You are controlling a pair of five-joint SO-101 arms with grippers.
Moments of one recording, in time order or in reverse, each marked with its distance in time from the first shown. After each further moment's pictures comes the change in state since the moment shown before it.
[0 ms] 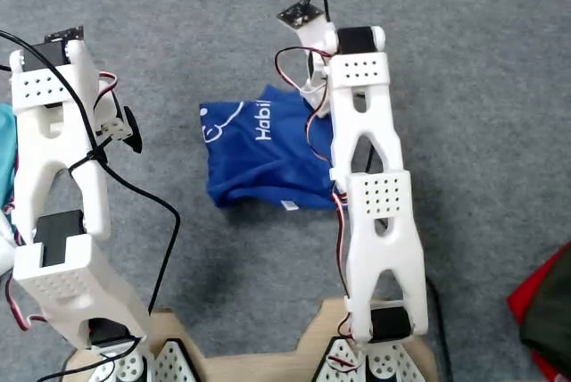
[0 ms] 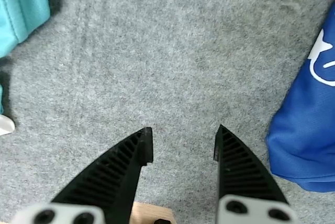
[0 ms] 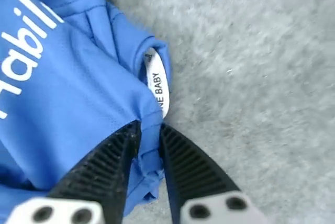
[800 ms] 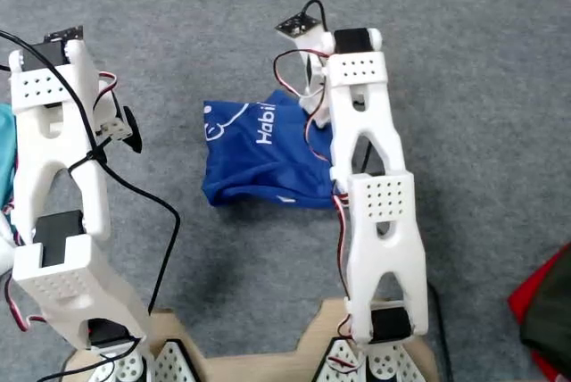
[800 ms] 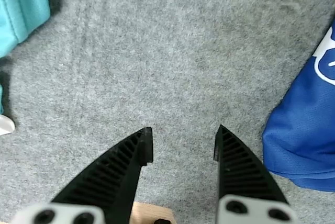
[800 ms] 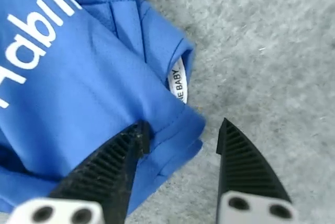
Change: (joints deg) left arm 0.0 0.0 0.0 0.0 0.0; right arm -0.4 -3.6 12.2 0.0 -0.4
